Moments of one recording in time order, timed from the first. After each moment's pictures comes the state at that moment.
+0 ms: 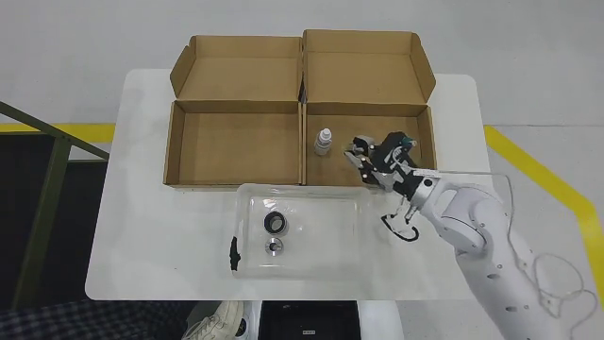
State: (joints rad) left arm -0.01 -0.37 -0.75 -1.25 2.03 -0.40 0.22; right arm -1.28 -1.09 1.27 -1.85 -1.10 -0.51 0.37
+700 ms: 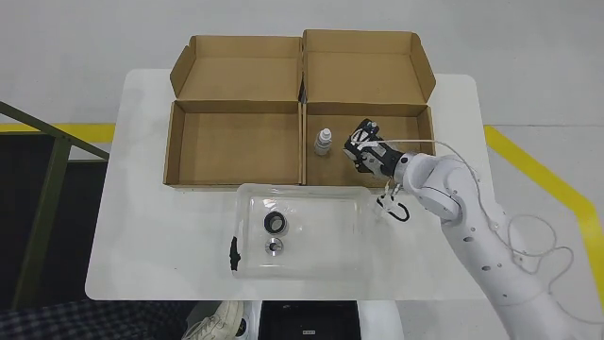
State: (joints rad) left arm -0.01 -0.37 -0.75 -1.25 2.03 -0.40 0.22; right arm -1.04 -1.12 1.10 -1.64 -1.17 -0.48 0.62
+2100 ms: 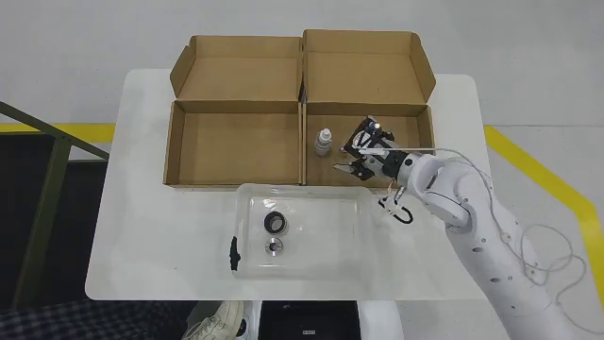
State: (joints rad) left arm -0.01 -0.37 -0.75 -1.25 2.03 -0.40 0.22; right arm -1.12 -1.11 1.18 -1.82 -1.17 -0.52 0.62
